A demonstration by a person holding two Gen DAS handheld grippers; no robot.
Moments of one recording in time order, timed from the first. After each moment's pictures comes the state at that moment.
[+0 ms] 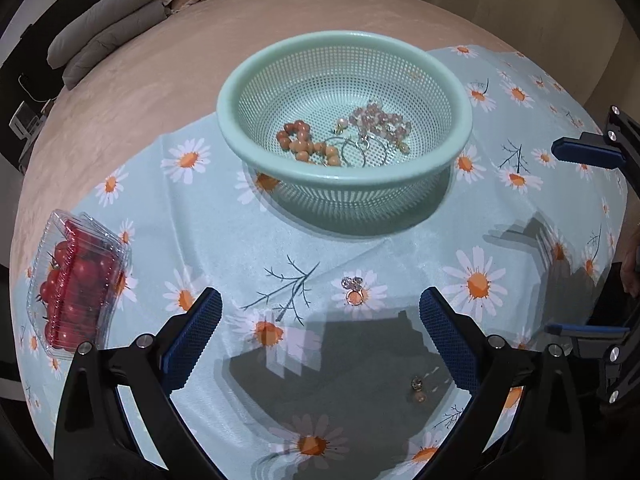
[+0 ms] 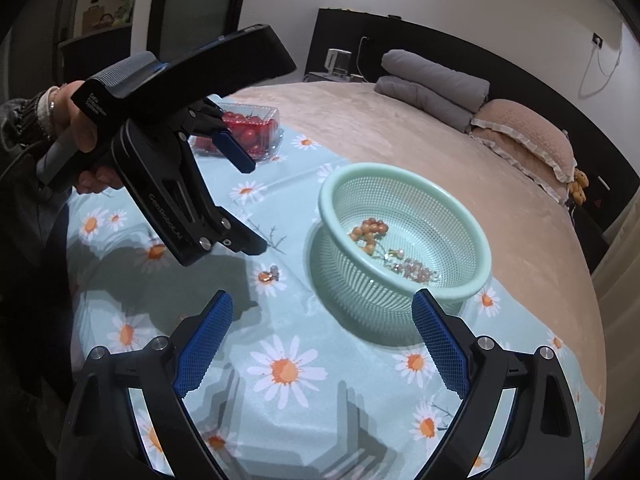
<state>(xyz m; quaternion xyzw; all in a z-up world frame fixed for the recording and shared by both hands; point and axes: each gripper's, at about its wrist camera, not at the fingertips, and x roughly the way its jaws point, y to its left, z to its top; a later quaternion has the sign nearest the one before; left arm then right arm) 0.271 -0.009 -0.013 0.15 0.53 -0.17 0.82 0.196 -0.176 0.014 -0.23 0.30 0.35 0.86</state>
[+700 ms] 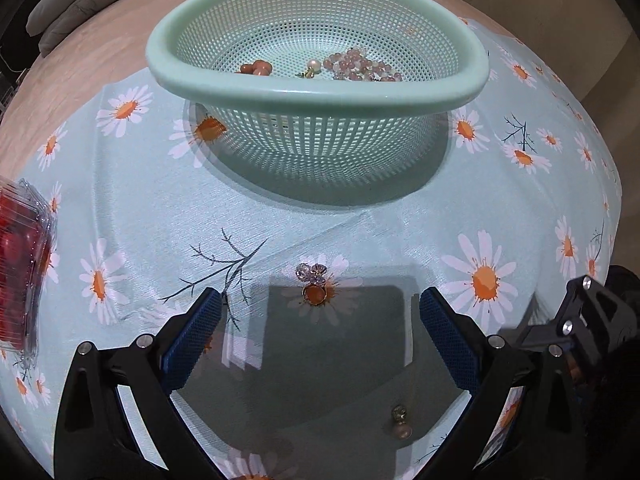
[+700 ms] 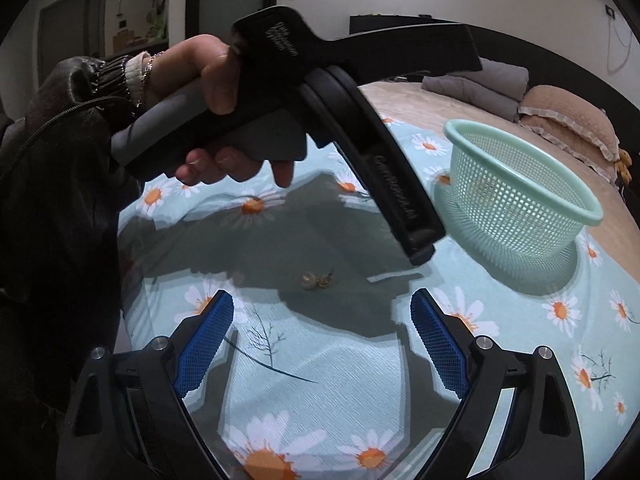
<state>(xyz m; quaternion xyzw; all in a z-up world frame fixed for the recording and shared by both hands) 0.282 -0.026 -0.072 0.10 0.57 -0.20 0.79 0.138 -0.131 -0.070 -0.16 0.29 0.42 0.84</state>
